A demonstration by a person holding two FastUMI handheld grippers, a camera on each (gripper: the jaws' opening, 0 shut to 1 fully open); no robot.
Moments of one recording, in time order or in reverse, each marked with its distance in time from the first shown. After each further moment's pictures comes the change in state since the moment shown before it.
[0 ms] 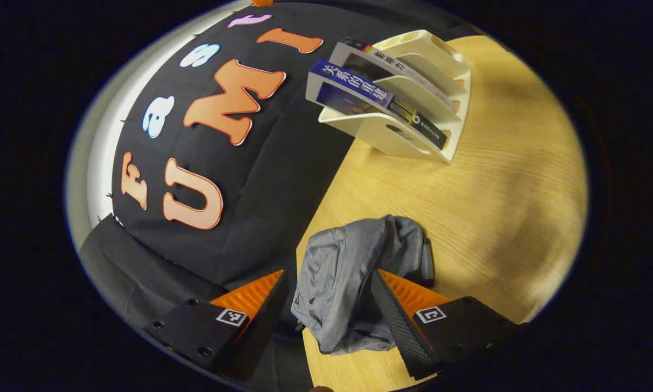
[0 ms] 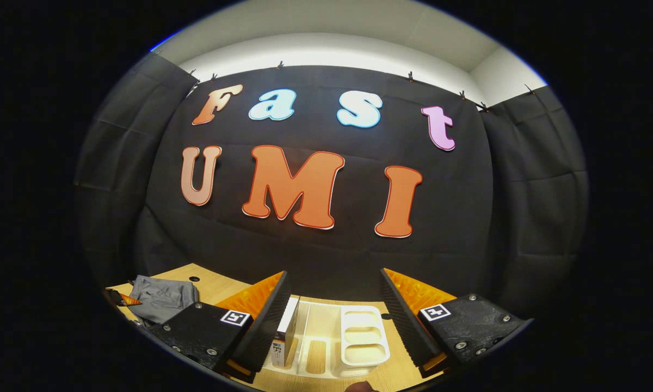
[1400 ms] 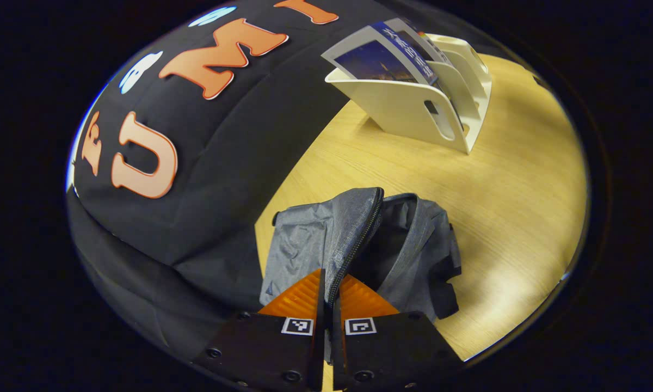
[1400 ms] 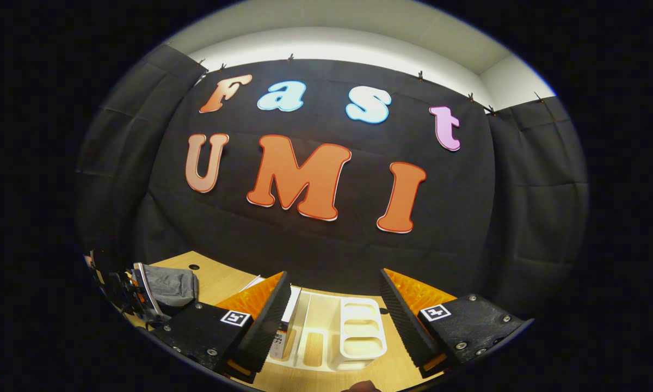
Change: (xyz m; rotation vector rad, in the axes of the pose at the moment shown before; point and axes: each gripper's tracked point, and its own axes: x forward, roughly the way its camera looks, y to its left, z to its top) left arm 0.058 0.037 -0.026 -0.200 0.085 -0.367; right arm -0.006 0.023 -0.018 -0.059 0.088 -0.023
